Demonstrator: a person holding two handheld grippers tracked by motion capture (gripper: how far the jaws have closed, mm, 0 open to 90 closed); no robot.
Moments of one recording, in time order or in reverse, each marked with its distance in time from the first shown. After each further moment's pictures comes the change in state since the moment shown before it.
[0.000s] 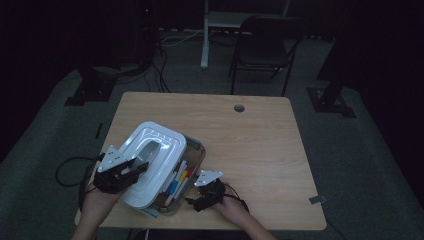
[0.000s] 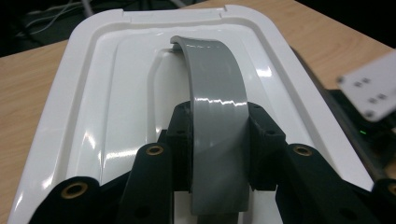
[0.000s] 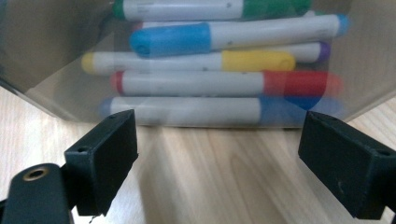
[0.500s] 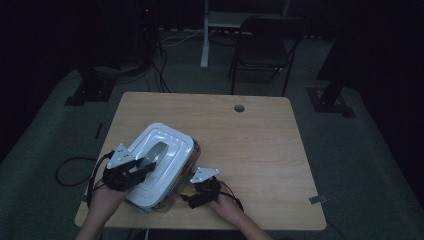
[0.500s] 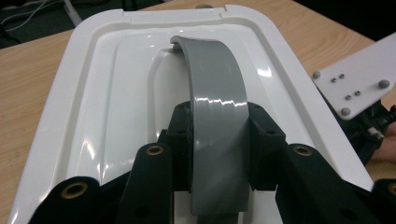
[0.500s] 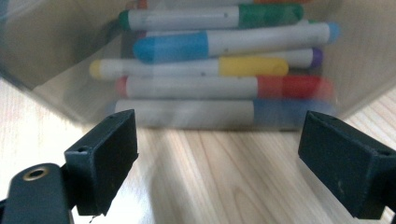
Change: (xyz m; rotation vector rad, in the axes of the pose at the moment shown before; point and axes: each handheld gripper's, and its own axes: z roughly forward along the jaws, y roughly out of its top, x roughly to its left) left arm -0.006 0.006 0.016 0.022 -0.044 0.006; right arm 0.001 0.010 0.007 -0.033 -0.002 0.030
